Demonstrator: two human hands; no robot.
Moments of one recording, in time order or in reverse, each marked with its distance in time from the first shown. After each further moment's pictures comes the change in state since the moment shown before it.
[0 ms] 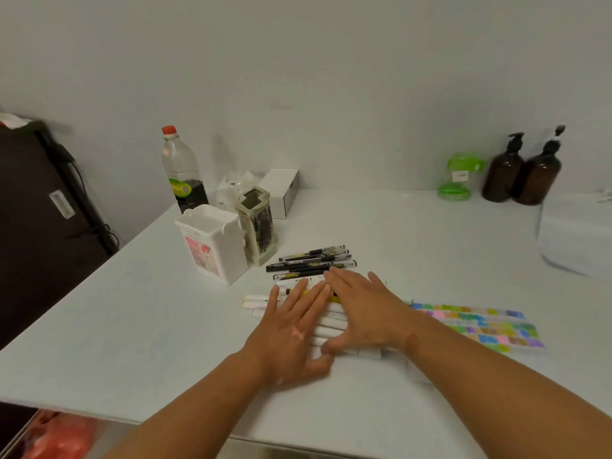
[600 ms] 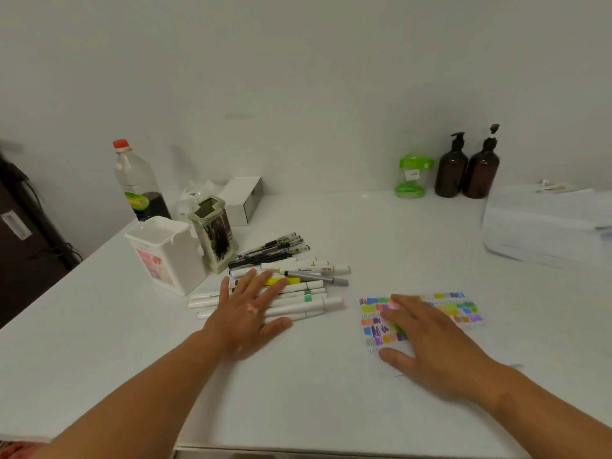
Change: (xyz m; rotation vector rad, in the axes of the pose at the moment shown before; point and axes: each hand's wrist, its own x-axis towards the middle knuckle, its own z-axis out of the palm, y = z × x) left_hand 0.045 -0.024 0.015 0.009 -0.045 -0.158; right_hand -0.147 0.100 0.012 0.090 0.056 0.318
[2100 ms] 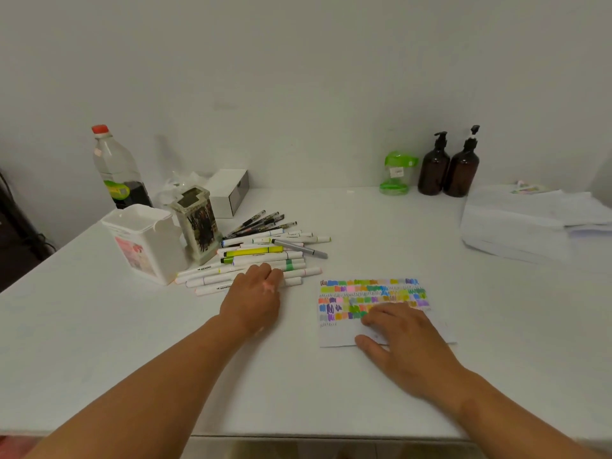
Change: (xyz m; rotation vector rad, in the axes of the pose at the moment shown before) left_hand 0.026 0.054 -0.007 0.039 0.187 -0.015; right_hand -0.013 -0.017 0.017 0.054 0.282 -0.069
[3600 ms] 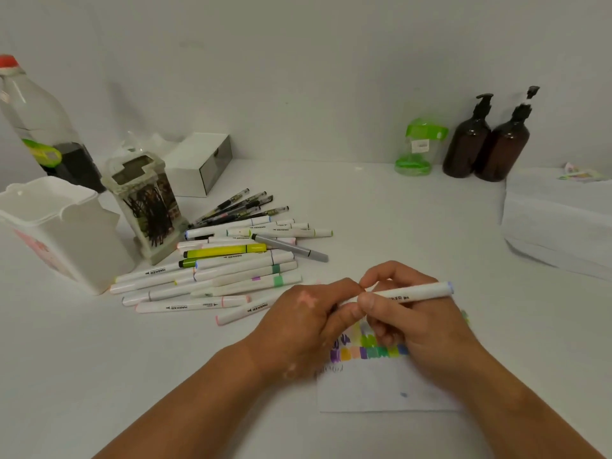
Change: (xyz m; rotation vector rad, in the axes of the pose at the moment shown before) left_hand 0.038 0.073 -0.008 -0.784 -0.075 0.249; right_hand 0.097 0.011 -0.006 1.176 -0.041 0.116
